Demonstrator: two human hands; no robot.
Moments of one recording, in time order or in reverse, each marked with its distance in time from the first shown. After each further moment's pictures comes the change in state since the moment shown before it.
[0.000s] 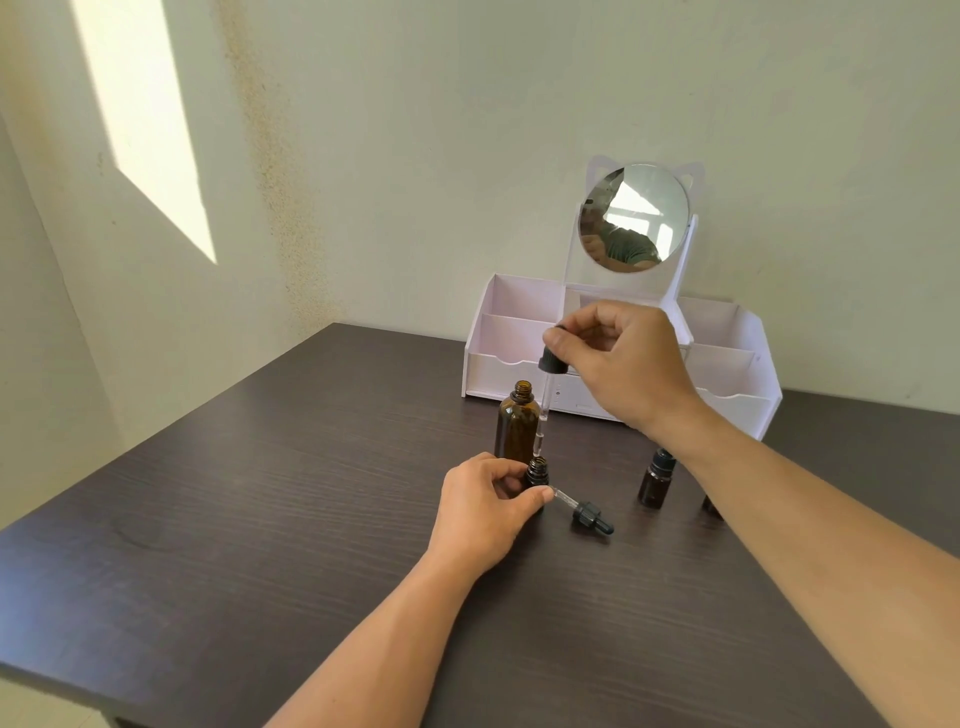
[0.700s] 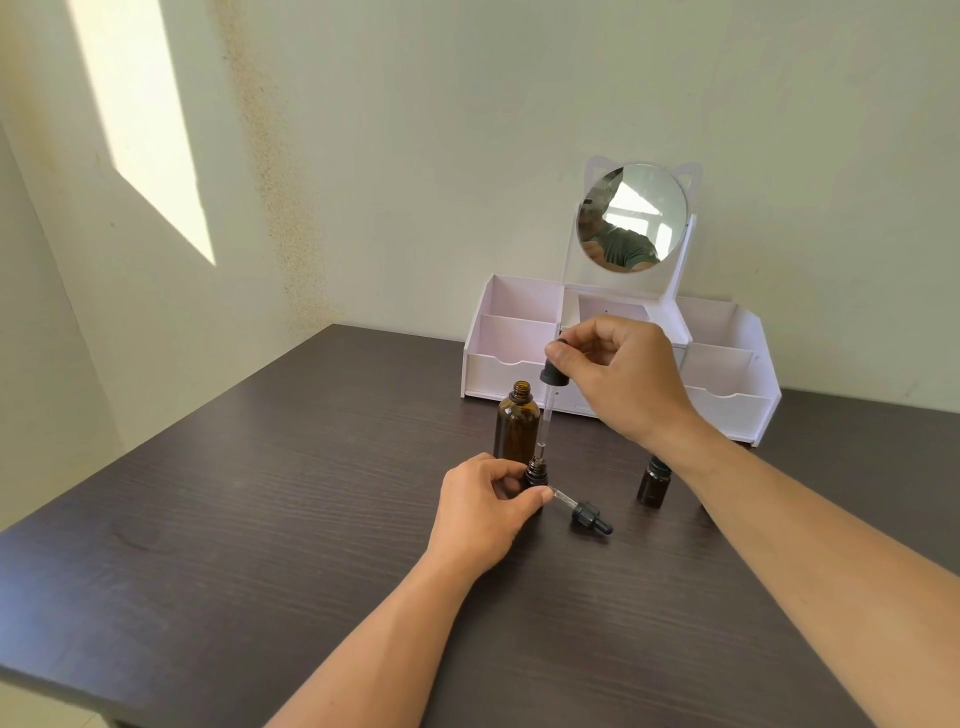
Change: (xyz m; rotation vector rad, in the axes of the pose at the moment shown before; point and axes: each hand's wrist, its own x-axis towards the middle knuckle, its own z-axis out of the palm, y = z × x) left_hand -0.001 0.001 0.000 -0.016 -0.001 -0.004; right_hand -0.007 0.010 0.003 -0.019 0.006 0.007
